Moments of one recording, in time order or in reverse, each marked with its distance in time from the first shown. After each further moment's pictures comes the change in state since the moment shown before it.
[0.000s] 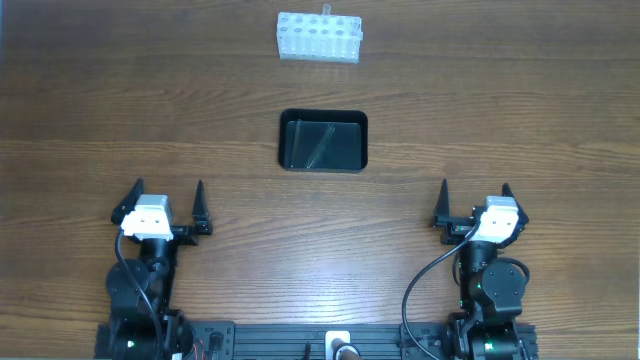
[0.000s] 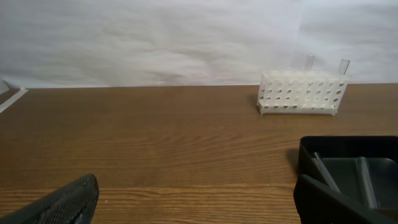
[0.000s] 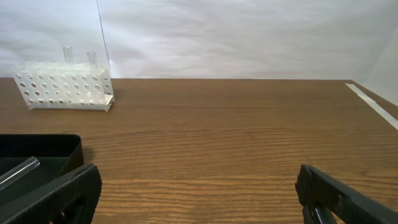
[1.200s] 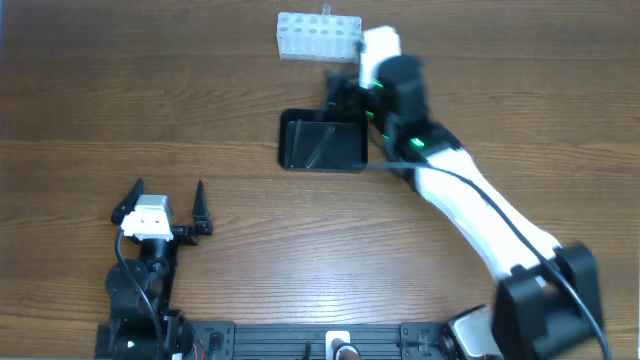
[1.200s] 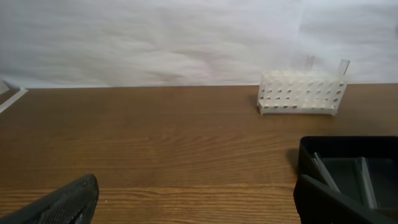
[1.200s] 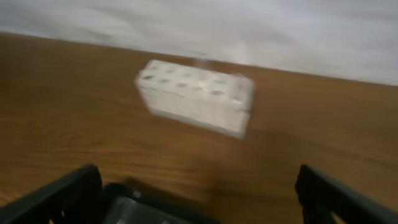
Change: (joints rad) left arm 0.000 -0.001 0.000 0.000 0.000 0.000; right arm 0.384 1.616 1.131 0.059 -0.096 0.160
